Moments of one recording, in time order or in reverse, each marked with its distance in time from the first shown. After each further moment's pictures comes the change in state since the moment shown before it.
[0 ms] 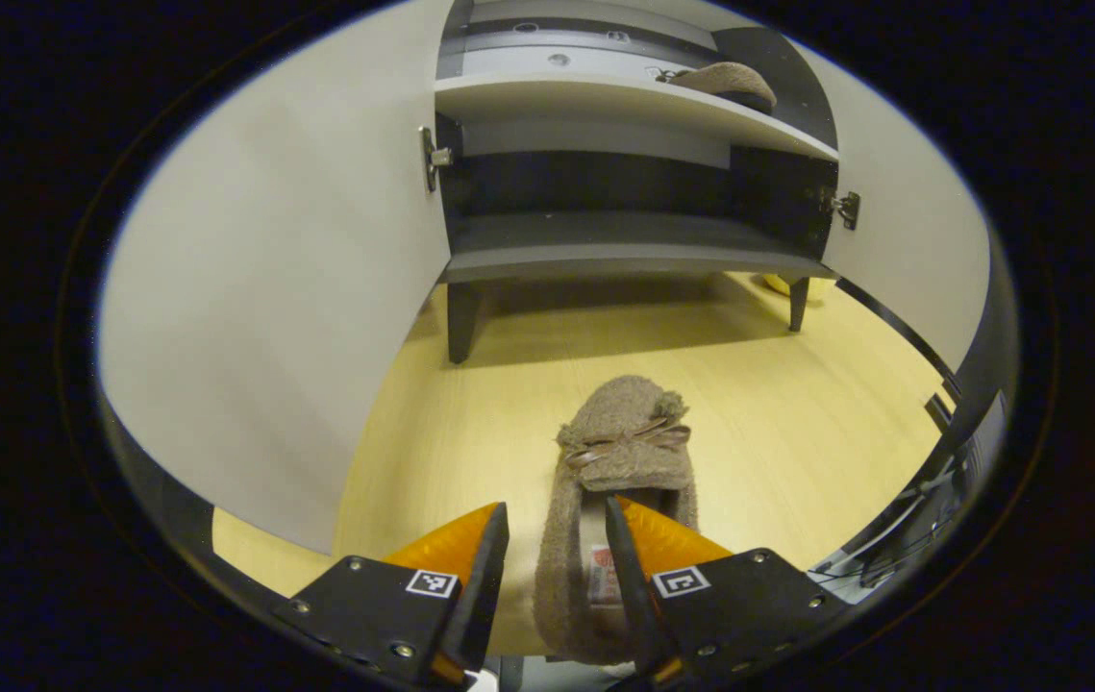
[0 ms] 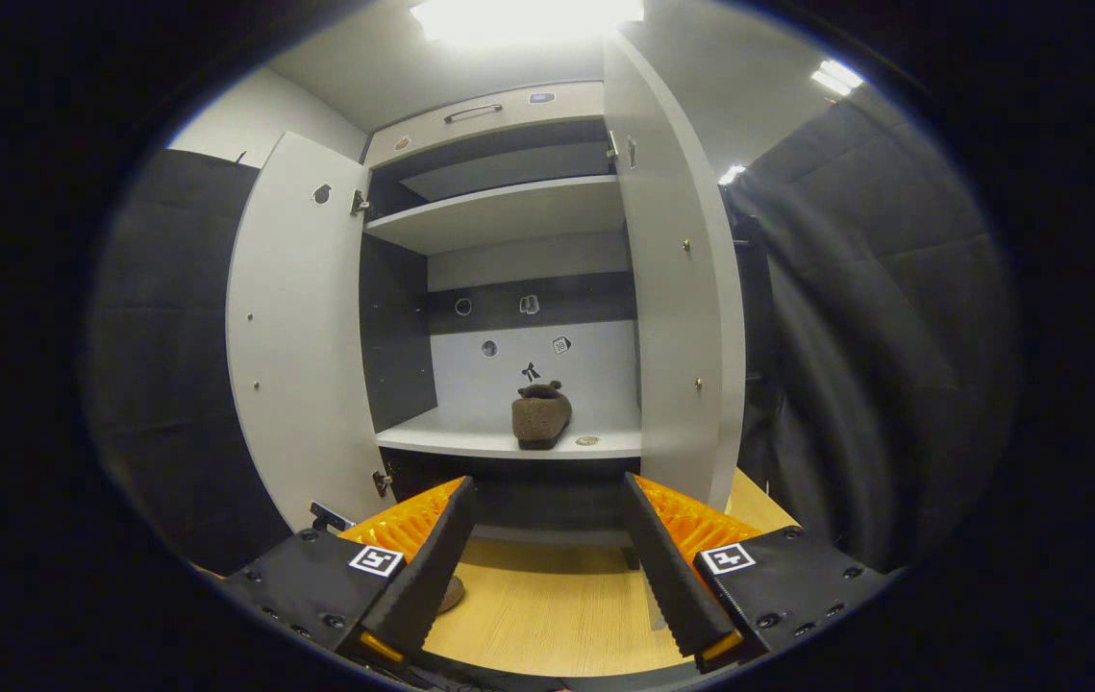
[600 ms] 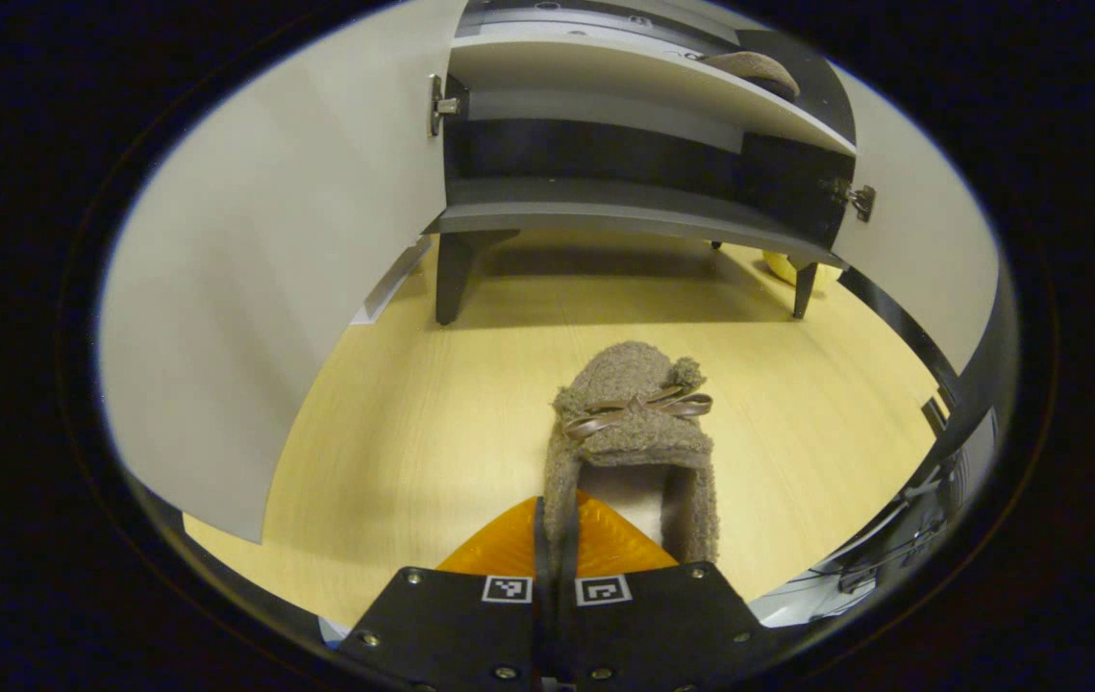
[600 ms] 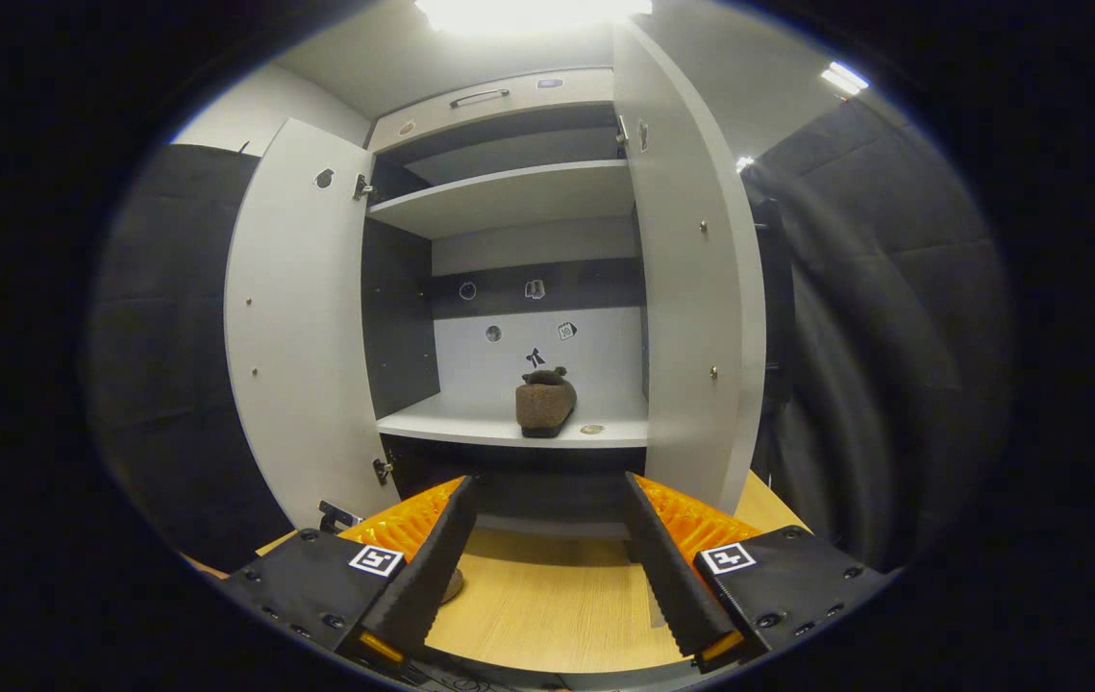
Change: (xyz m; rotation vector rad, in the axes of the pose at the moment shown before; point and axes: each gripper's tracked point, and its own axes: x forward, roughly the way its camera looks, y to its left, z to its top) left arm 0.013 -0.006 -0.007 -0.088 0.011 -0.028; right arm 0.007 0.003 -0.004 -0.022 0.032 0.014
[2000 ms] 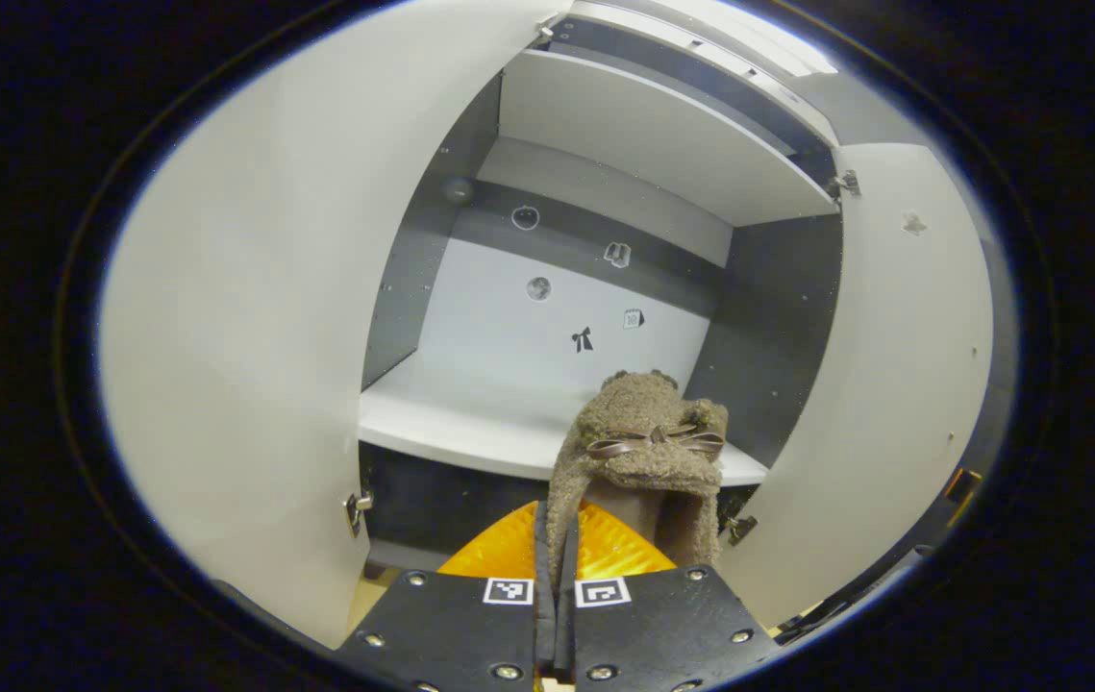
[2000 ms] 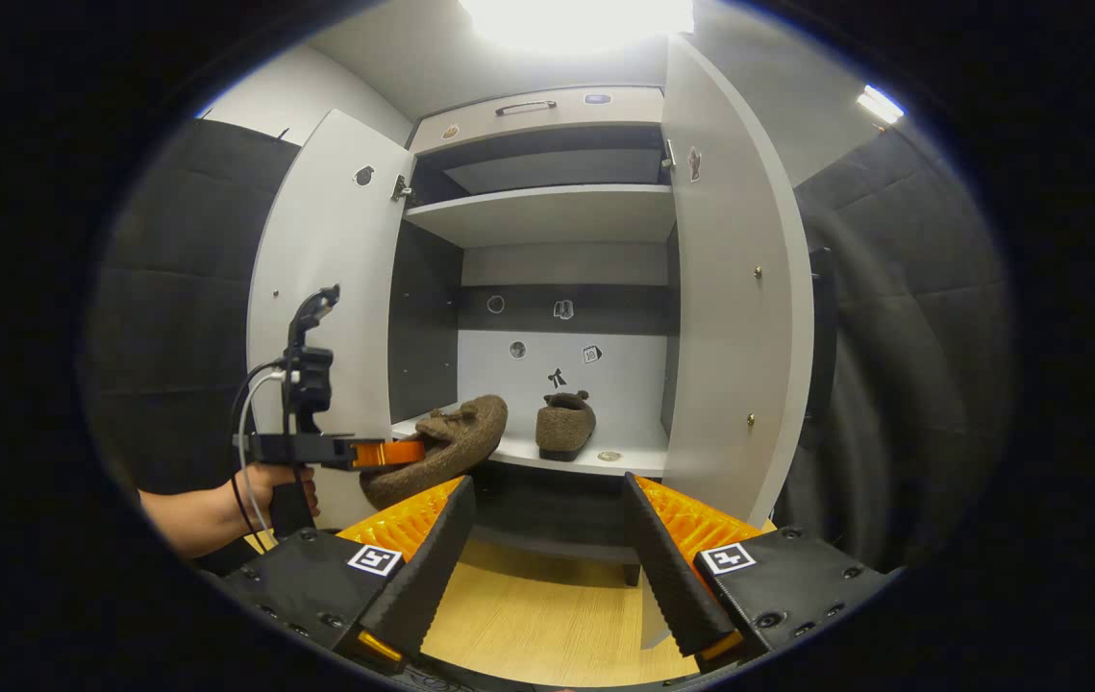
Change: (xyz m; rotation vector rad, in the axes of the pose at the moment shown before) left arm -0.126 -0.068 0.346 -0.165 -0.603 -0.177; right arm 0.008 0.016 0.013 -0.110 -0.055 0.047
